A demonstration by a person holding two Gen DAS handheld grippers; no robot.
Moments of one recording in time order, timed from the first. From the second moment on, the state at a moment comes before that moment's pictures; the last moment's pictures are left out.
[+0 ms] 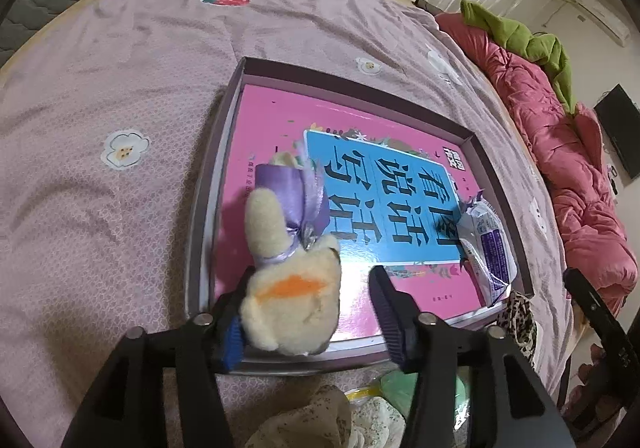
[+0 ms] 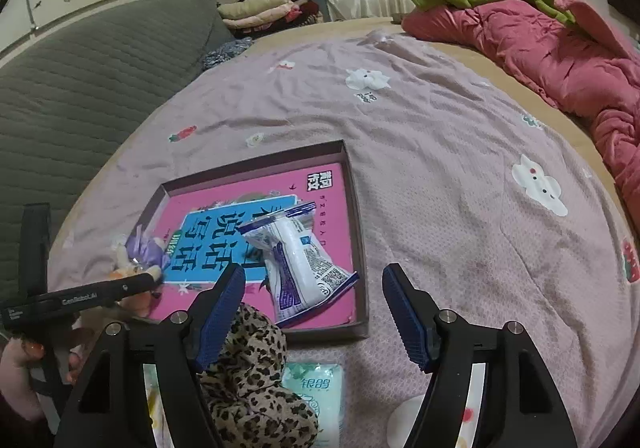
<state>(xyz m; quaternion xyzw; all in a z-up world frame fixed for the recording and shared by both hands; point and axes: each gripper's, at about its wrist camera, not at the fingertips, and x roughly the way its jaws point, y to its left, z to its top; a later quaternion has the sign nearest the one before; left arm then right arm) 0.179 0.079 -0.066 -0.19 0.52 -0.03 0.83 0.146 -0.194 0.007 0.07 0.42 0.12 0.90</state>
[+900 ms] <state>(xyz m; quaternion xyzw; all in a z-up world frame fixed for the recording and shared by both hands) 0.138 0.093 -0.012 -0.20 0.46 -0.02 0.87 0.124 -0.191 0.026 0.07 0.39 0.13 0.91</state>
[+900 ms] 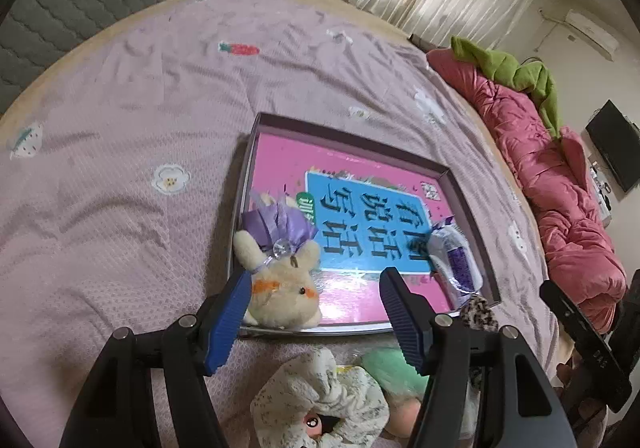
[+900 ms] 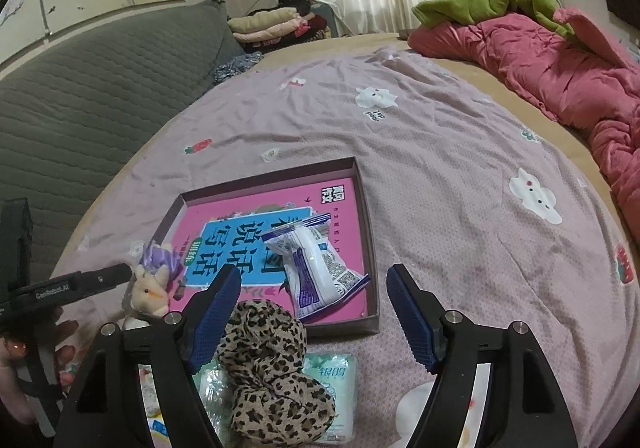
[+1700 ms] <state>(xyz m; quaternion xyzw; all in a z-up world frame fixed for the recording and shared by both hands) 0.086 0.093 0.035 -0.20 0.41 -0.04 0.89 0.086 -0.194 0.054 0.06 0.37 0.13 0.92</state>
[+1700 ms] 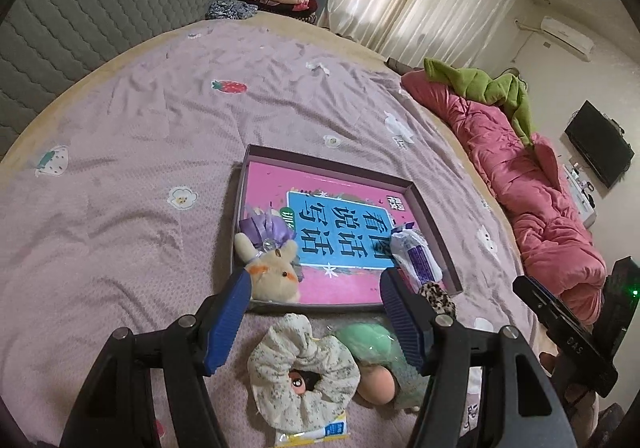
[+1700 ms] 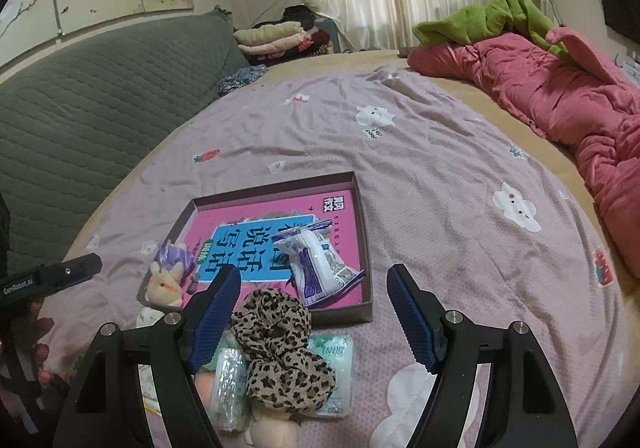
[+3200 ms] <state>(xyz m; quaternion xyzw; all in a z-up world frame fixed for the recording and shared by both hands) 0.034 0.069 -0.002 -0.16 0.47 -0.08 0.86 0.037 -0.186 0.026 0.03 0.41 0.17 0.89</state>
